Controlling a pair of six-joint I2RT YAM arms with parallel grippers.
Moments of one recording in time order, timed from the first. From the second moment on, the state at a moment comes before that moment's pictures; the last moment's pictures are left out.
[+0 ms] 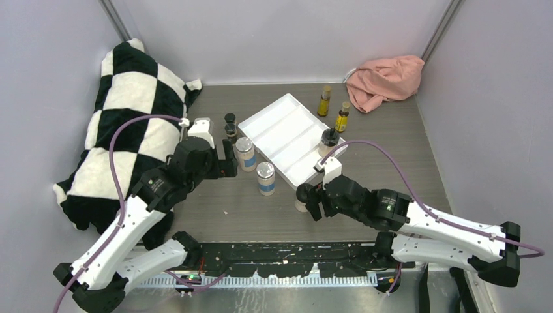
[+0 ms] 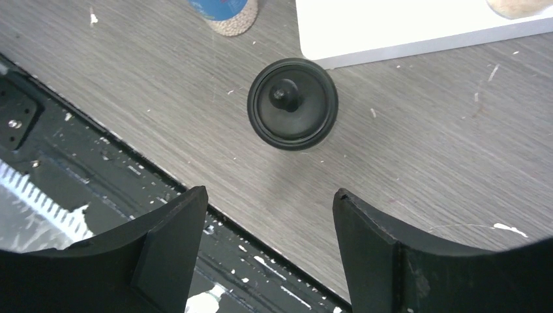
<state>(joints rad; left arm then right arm) -0.66 0.87 1.10 -0.84 -0.32 -0.48 1.13 0.84 0.79 -0.68 0.30 0.49</state>
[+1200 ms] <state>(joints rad) -0.66 0.86 1.09 -0.84 -0.33 -0.50 1.24 1.05 0.76 -0.50 0.59 0.44</state>
